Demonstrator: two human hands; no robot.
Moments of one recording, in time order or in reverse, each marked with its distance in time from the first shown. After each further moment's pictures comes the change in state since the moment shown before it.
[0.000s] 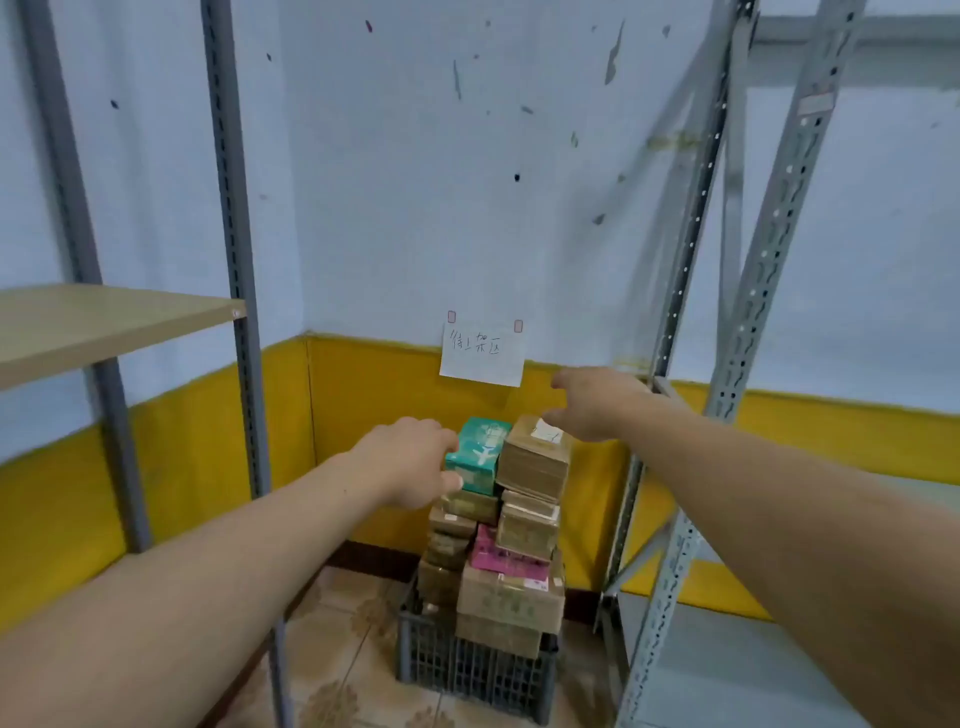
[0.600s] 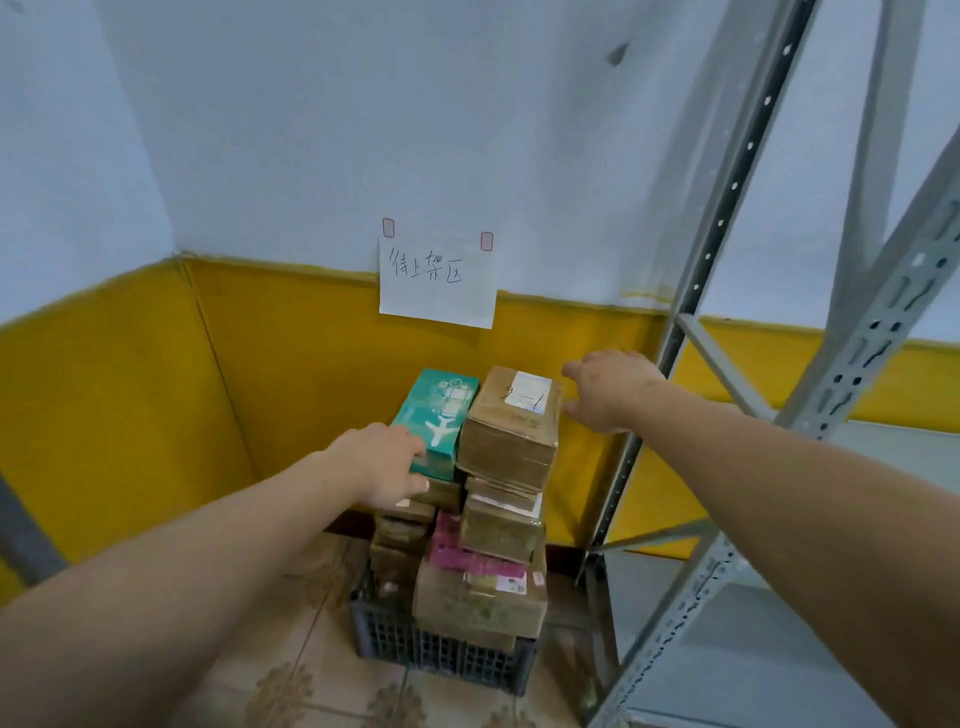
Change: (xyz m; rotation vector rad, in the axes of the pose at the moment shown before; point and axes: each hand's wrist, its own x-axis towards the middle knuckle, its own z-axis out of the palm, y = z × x) left_hand 0.298 -0.049 0.142 0.014 -0.349 -0.003; right_hand 0.254 0.121 0.168 -0.183 -0.213 0.021
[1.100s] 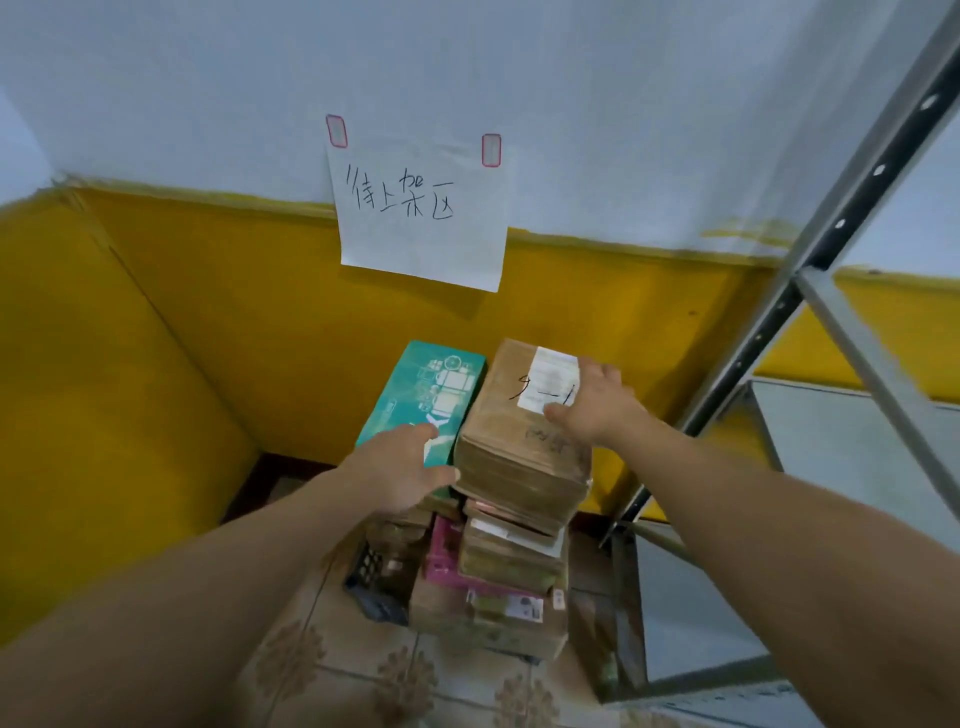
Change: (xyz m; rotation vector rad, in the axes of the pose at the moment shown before) left_hand 0.203 -0.012 0.042 -0.479 -0.102 -0.215; right_hand 0.212 0.004 0.141 0.653 -0.249 0.233
